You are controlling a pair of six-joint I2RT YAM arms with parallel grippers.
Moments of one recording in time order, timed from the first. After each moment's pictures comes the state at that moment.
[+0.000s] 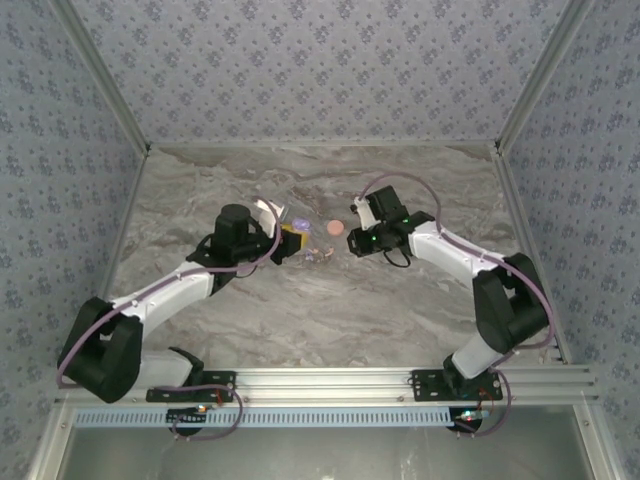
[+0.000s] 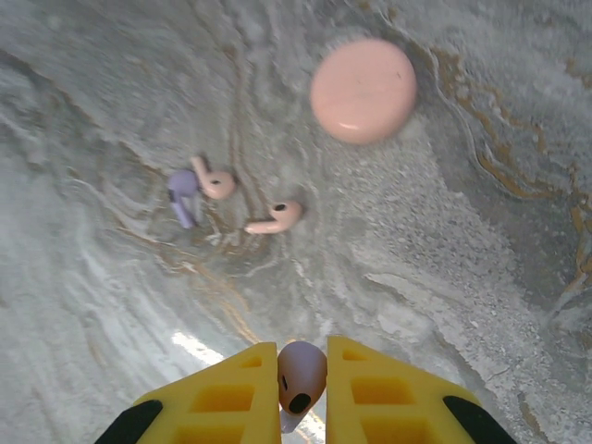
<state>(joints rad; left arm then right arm) -0.52 1.31 0.70 0.19 0.48 -0.23 0.51 1.56 1.05 -0.44 -0.24 0.19</state>
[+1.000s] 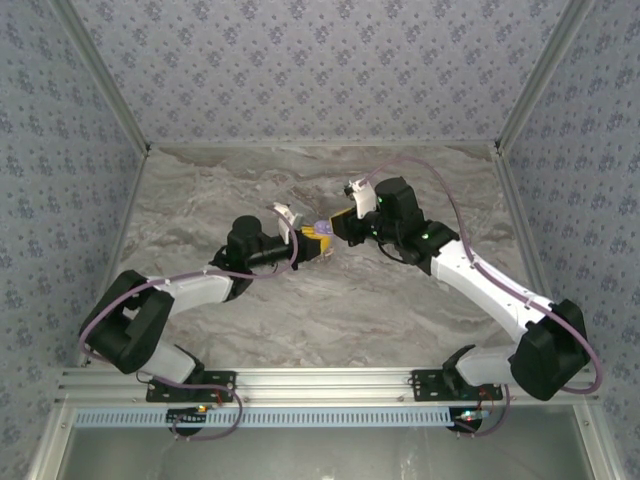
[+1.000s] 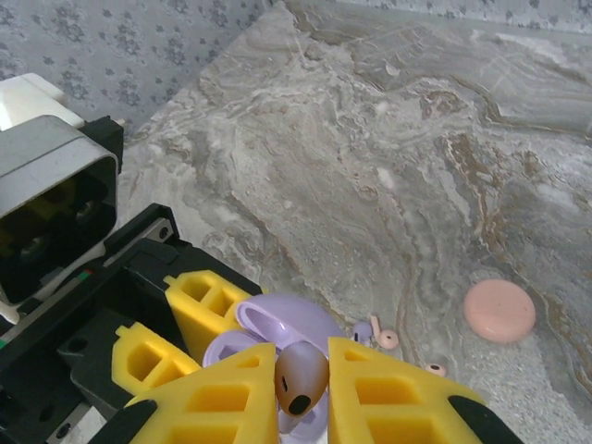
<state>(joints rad) -0.61 1.48 0.61 0.74 0.62 -0.33 0.62 1.30 1.05 -0.24 -0.30 0.19</state>
